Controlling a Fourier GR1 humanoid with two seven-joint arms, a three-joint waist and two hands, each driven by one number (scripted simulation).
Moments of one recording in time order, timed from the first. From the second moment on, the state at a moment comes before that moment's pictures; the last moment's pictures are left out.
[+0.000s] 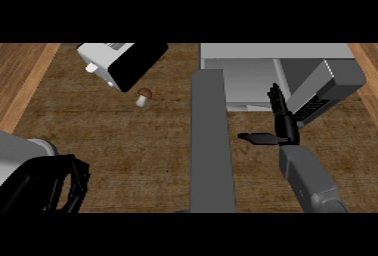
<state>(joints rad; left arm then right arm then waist) 0.09 0.02 0.19 -1.95 0.33 -0.70 0.15 -0.68 -0.12 -0.35 -0.25 0.11 -0.04 -0.96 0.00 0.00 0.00</state>
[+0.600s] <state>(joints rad) 0.00 0.00 -0.05 -1.89 0.14 -0.57 0.11 -0.30 -0.07 -0.25 -0.63 0.08 0.03 -0.92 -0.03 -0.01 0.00</state>
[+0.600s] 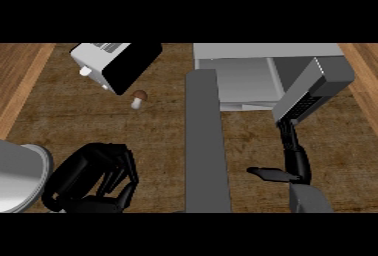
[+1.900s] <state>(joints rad) -0.43 0.01 -0.70 -0.97 0.03 0.11 -0.46 0.34 -0.18 -0.13 -1.52 -0.06 0.31 -0.80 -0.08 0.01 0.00</state>
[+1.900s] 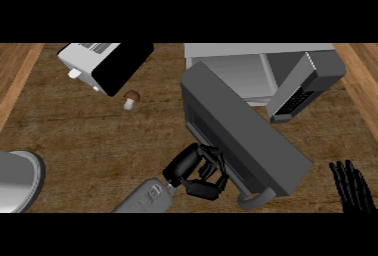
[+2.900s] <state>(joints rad) -0.61 0.01 -0.95 -0.92 0.49 0.45 -0.54 0.37 -0.27 -0.09 -1.88 -0.18 0.43 -0.56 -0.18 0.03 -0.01</state>
